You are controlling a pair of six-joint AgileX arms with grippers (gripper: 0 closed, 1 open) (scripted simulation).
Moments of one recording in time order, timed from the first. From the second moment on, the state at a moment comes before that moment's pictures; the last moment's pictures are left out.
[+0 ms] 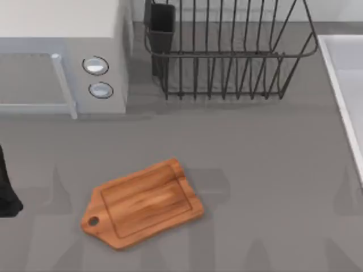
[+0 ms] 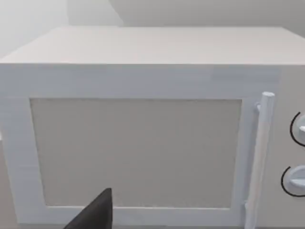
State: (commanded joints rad) left arm 0.00 0.00 0.00 0.00 0.00 0.00; right arm 0.00 0.00 0.00 0.00 0.00 0.00
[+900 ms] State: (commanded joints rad) left arm 0.10 0.96 0.70 -0.58 0.04 0.23; right arm 0.00 0.00 0.00 0.00 0.00 0.00
